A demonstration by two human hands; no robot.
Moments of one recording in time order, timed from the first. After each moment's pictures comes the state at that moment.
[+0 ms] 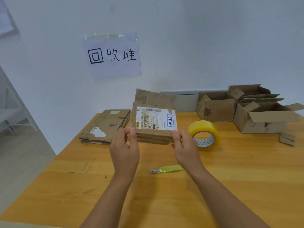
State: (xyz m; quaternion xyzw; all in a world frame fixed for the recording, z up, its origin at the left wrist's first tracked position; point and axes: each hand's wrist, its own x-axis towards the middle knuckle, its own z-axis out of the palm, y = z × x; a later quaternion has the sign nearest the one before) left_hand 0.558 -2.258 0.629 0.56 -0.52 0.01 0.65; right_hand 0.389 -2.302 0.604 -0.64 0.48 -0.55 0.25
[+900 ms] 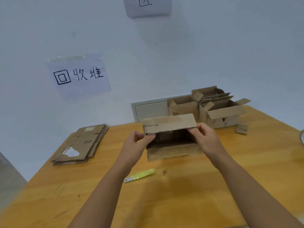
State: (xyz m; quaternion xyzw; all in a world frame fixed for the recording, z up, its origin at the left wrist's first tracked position) left_hand 0.468 -2.267 0.669 0.54 -0.60 -0.39 0.45; right_hand 0.230 -2.257 0.657 -0.57 0.53 -0.54 0.32
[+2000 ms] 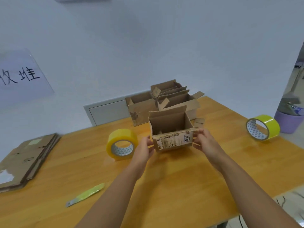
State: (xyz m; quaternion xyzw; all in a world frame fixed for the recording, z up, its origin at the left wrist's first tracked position) left_hand 0.269 -2.322 0.609 0.52 -0.50 -0.57 0.40; right_hand 0.053 -2.278 0.590 -0.43 0.60 -0.53 0.41
